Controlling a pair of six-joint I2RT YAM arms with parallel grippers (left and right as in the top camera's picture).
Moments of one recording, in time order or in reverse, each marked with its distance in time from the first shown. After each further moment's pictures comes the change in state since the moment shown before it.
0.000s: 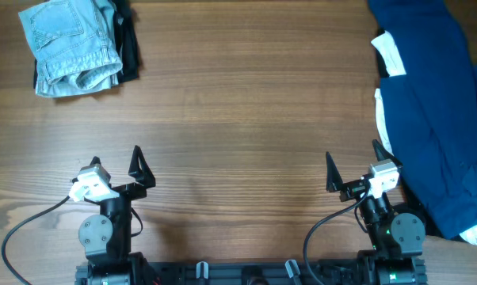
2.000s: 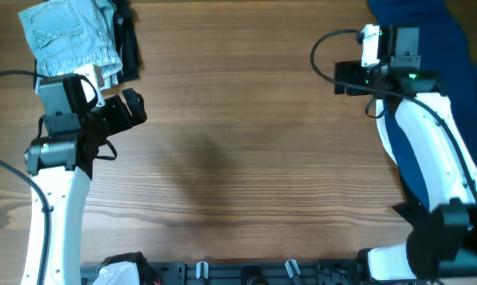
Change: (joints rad) left arm 0.000 1.213 1.028 -0.594 0.149 0.084; right arm -0.029 1.617 1.313 -0.666 0.245 0.027
